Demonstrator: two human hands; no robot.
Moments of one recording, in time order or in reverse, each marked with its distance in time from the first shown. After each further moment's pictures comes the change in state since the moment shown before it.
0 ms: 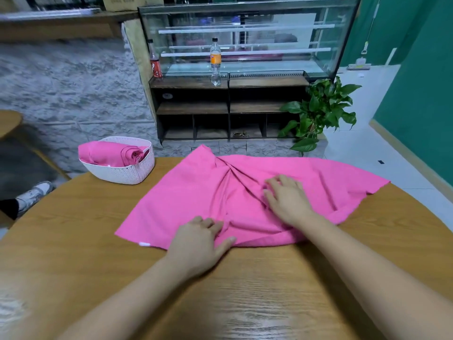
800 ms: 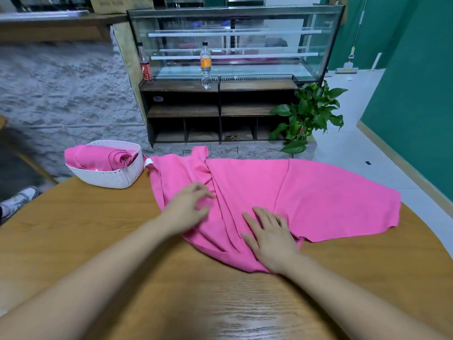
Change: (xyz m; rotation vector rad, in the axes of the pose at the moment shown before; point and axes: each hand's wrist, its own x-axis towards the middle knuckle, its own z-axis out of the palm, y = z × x) left_hand 0.079 -0.049 -0.011 -0.536 -0.035 -0.024; right_hand -0.082 -0.022 0.031 -0.124 -0.274 -0.061
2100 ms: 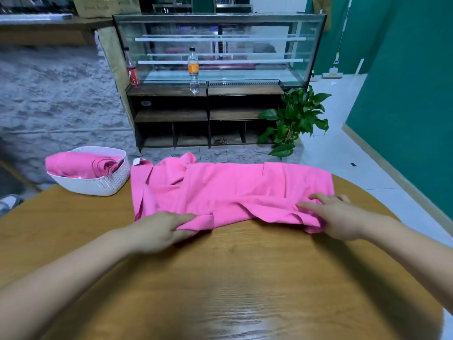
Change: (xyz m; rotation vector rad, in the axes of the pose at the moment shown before) left_hand -0.038 0.013 -0.041 0.113 -0.435 0.095; right_hand -0.035 0.167 -0.116 -0.161 -0.314 0.097
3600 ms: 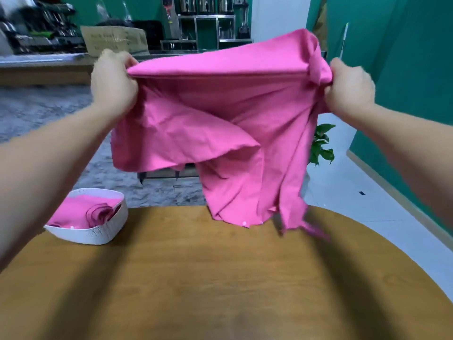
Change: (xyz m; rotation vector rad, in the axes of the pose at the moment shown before) left_hand 0.106 -0.045 -0.359 0.198 1.304 -0.332; right_hand 0.111 0.042 -0.325 0.203 1.146 0.363
